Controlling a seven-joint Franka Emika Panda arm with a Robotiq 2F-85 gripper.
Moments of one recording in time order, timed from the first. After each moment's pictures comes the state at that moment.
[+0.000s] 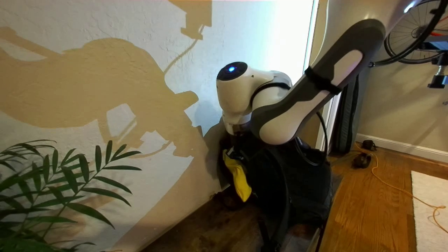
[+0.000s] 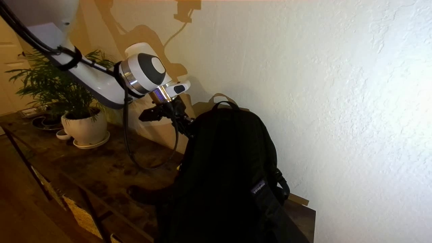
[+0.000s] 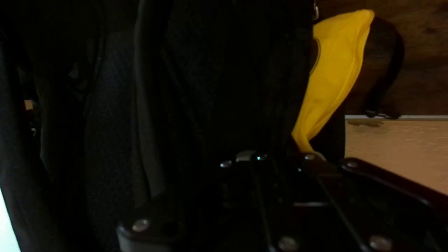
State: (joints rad) arm 0.30 0.79 -0.27 -1.65 -0.51 2.50 0.78
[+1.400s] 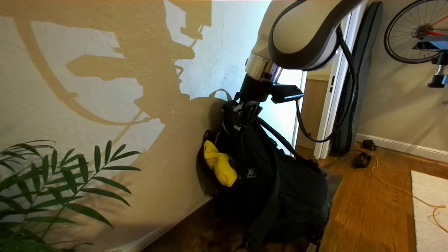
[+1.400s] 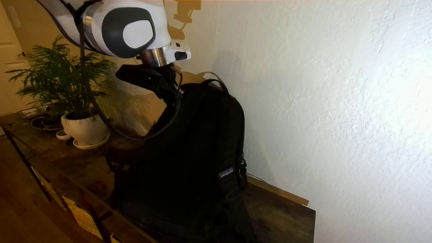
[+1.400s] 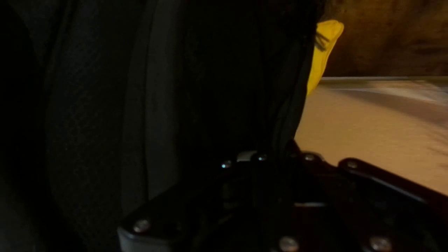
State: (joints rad) arm -0.04 0.41 0.09 -1.97 0.08 2.73 -0.01
